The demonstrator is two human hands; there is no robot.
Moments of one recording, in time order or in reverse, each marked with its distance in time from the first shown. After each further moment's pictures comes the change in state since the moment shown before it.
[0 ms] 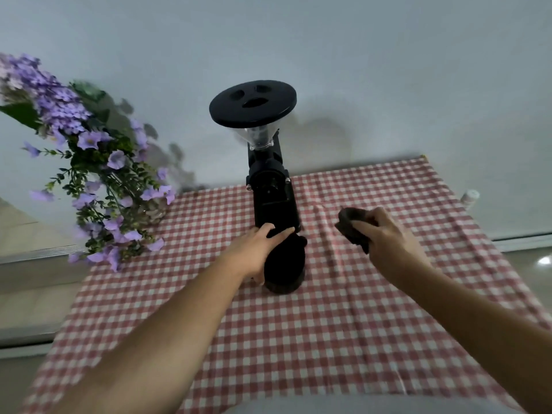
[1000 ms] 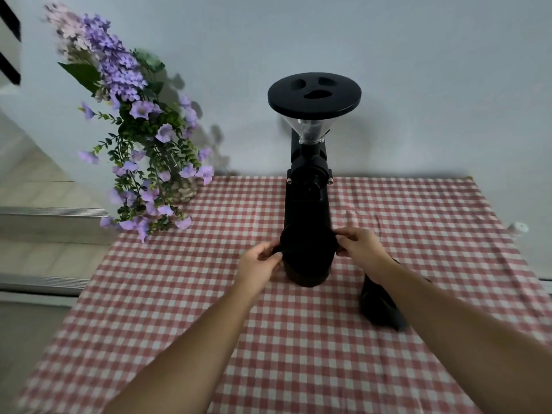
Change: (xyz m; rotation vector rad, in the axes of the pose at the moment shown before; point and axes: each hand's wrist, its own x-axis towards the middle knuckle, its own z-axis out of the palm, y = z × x) left_hand -0.032 -0.009 0.070 -1.509 0.504 -0.584; right_hand 0.063 -0.060 0.067 0.927 -0.379 0.437
